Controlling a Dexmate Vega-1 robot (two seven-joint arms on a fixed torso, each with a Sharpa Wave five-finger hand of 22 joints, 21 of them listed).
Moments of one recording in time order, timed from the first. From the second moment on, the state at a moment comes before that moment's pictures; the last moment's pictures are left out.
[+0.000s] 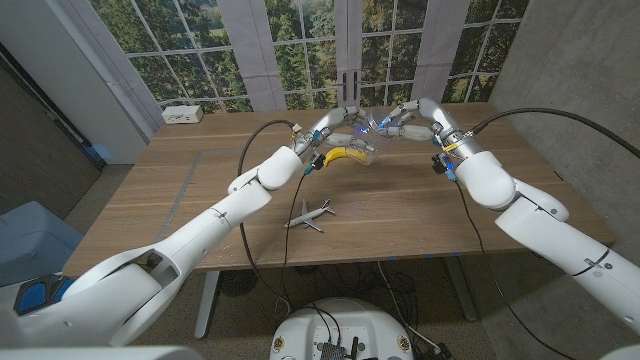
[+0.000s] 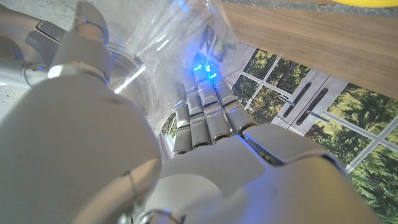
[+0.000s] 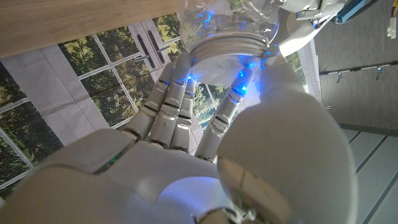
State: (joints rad) left arm 0.59 0.45 0.67 -1.41 0.03 -0.40 0.02; left_hand 1.00 -0.12 0.30 -0.25 0.27 0.45 0.15 0.67 0.35 0.66 0.10 0.52 0.41 0.72 0.02 0.43 0.28 0.47 -0.05 0.56 0.20; right arm -1.07 -0.88 -0.28 -2.17 -0.03 -0.13 -0.17; right_hand 1.12 -0.17 0.37 -0.16 0.21 1.09 -0.18 0.62 0.19 0.72 0.07 0.49 0.52 0.81 -0.08 0.50 1.06 0.48 -0.04 0.78 0.23
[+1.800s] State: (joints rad) left arm 0.60 0.50 0.70 -1.53 0.22 -0.33 0.09; left_hand 1.00 -0.13 0.30 -0.24 0.27 0.45 0.15 0.67 0.36 0.67 0.10 0.50 0.45 0.72 0.02 0.44 0.32 0.46 -0.05 0.59 0.20; right arm -0.92 -1.07 -0.33 -2.55 0.28 -0.89 -0.25; right_hand 0.57 -0.02 0.14 0.04 0.18 0.21 -0.06 0.23 0.25 0.28 0.15 0.20 0.59 0.44 0.08 0.26 0.87 0.38 0.16 0.91 0.19
